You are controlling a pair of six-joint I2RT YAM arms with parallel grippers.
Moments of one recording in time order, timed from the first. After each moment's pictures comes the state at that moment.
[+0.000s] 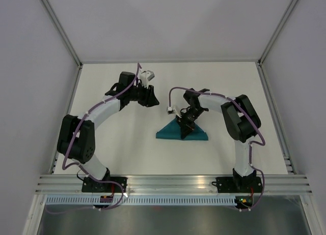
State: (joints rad) left arm -0.34 1.68 1.17 -0.19 0.62 0.00; right arm 0.50 2.03 1.32 -0.88 -0.76 -0.82
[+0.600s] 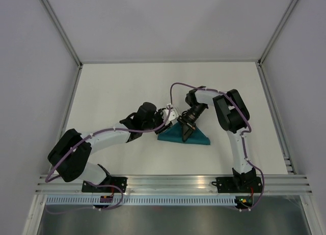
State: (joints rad) left arm -0.73 1.45 0.77 0.11 0.26 0.38; right arm 0.44 2.27 1.53 -1.23 -0.90 -0.87
